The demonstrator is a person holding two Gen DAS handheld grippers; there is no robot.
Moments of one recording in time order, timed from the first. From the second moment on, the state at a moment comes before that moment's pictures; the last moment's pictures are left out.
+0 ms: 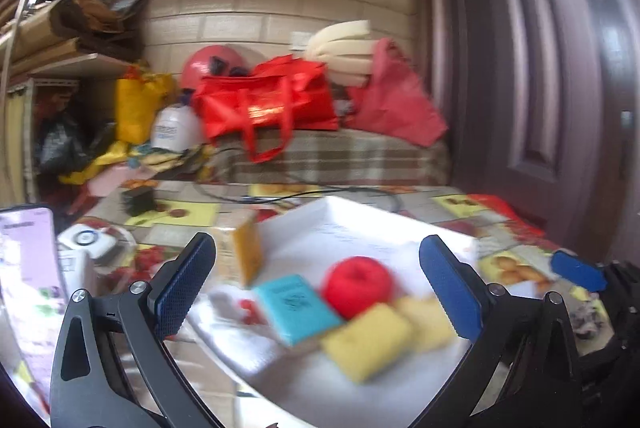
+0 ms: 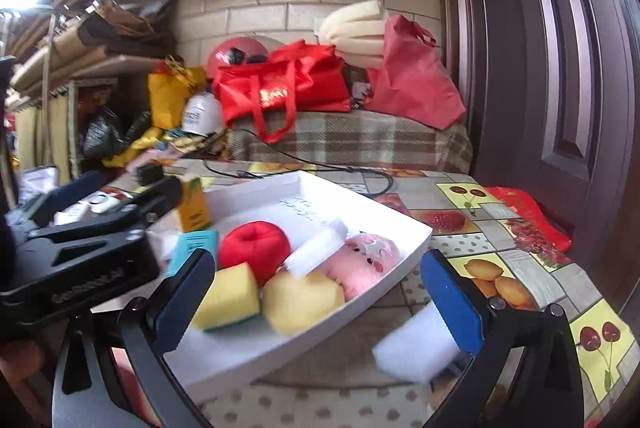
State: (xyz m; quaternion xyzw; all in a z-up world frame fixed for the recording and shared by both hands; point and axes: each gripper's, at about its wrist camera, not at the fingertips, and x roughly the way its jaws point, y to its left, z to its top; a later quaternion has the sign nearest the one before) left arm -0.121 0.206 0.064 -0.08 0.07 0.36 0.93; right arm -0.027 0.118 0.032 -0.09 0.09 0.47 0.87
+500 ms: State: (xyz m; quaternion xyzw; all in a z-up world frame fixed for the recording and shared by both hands) left arm -0.060 0.117 0.059 -0.02 0.18 0.18 0.97; right arm 0.054 -0.005 0.022 -0.10 0.21 0.38 0.89
